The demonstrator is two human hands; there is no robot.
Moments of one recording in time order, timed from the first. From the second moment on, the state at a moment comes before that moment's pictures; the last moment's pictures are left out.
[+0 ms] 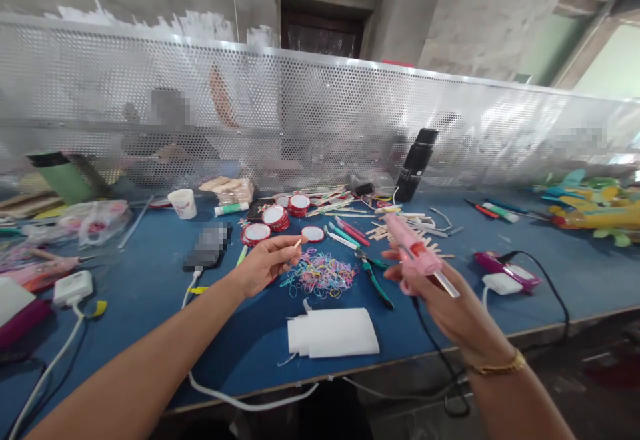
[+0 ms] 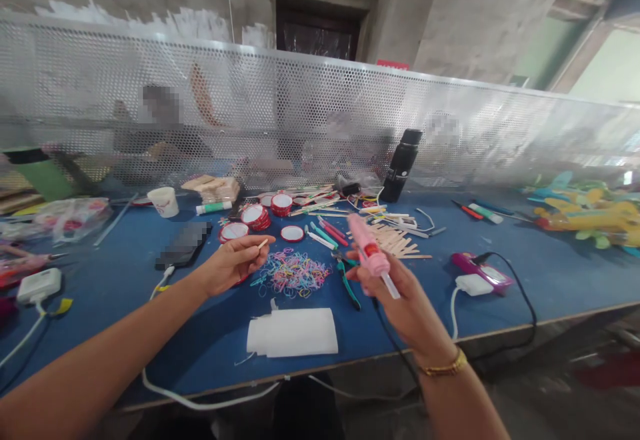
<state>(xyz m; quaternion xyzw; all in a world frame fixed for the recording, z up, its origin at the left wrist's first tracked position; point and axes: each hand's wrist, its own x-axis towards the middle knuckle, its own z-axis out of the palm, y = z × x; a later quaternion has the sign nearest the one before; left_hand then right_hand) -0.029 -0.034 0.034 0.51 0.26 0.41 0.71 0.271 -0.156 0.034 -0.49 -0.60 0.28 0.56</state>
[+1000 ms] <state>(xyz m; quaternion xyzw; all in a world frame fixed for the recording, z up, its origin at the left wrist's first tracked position) -0.029 -0.033 0.035 0.56 0.29 0.38 0.68 0.192 -0.139 0.000 -0.28 -0.52 0.57 0.57</state>
